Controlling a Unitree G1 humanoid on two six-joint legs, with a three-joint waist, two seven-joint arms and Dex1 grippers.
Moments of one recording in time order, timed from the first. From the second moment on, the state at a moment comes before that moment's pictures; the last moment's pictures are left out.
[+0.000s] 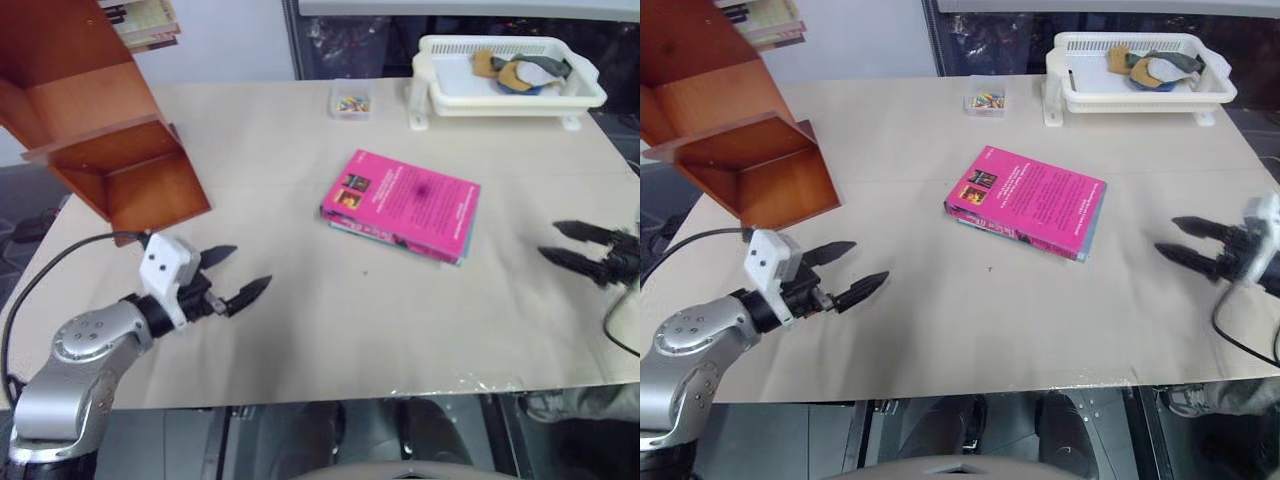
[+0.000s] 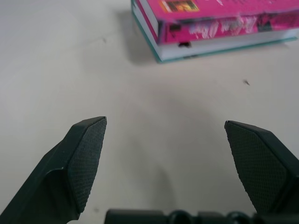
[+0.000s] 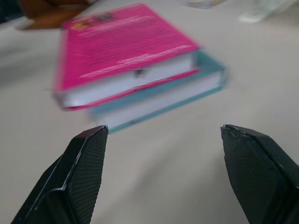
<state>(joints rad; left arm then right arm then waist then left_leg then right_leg) 0.07 0.71 0.31 -0.47 -0.49 0.53 -0.71 -0.27 -0.89 -0.39 0.44 0.56 0.28 1.45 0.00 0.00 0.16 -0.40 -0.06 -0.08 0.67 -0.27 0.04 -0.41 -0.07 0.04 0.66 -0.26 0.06</state>
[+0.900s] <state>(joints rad) -0.46 0.04 0.12 -0.16 -0.77 1.01 -0.32 0.23 -0.91 -0.75 -0.15 0.86 0.54 1.39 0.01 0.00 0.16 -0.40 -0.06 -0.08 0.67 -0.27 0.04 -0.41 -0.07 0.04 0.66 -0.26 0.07</state>
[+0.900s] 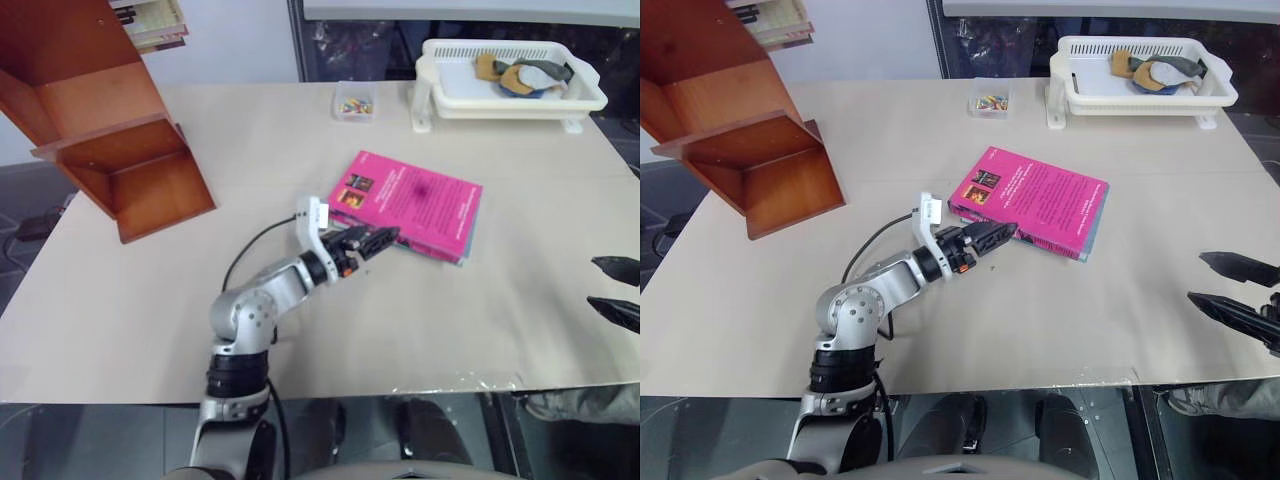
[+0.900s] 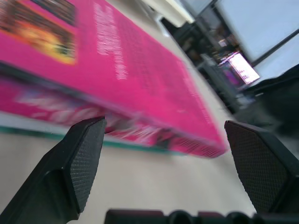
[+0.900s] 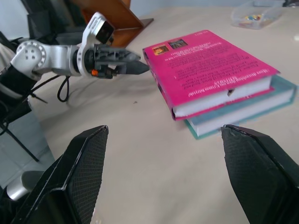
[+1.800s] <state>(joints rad) -0.63 -0.10 0.37 0.13 -0.87 0.98 0.01 0.22 -0.90 -0.76 -0.14 0.84 0.49 1.38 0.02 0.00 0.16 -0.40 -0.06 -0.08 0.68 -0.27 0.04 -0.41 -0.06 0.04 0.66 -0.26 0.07</state>
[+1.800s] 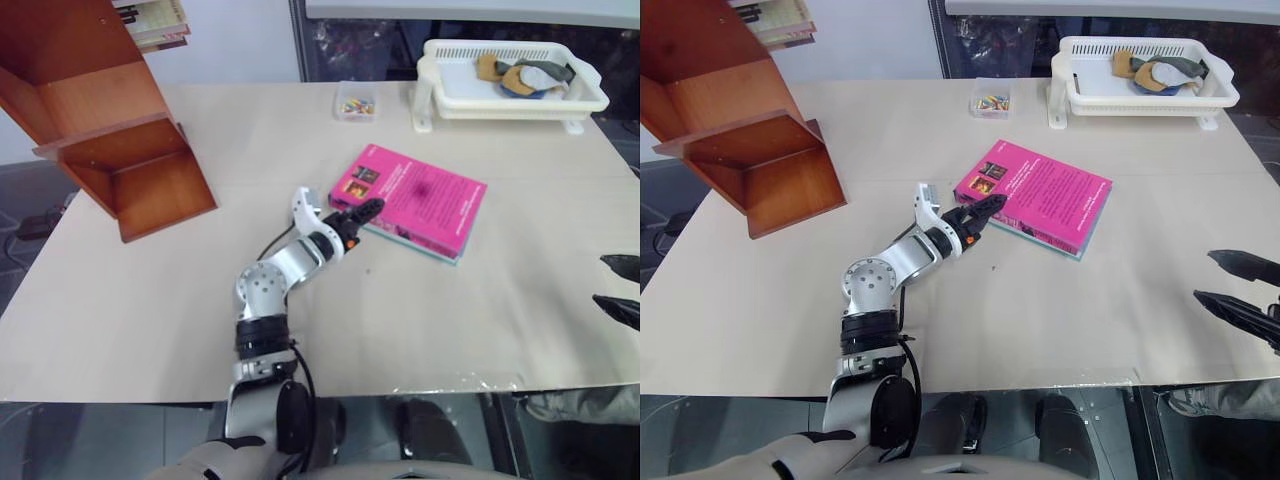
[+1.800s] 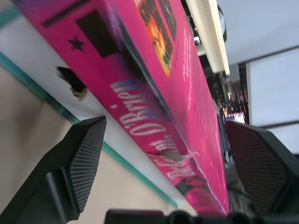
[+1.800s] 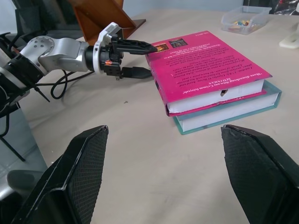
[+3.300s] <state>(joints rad) -0.18 0.61 0.12 -0.44 -0.59 0.48 -0.75 -0.89 -0.58 -0.12 0.72 0.17 0.27 0.55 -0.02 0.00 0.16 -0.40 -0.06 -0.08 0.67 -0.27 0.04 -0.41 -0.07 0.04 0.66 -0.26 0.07</state>
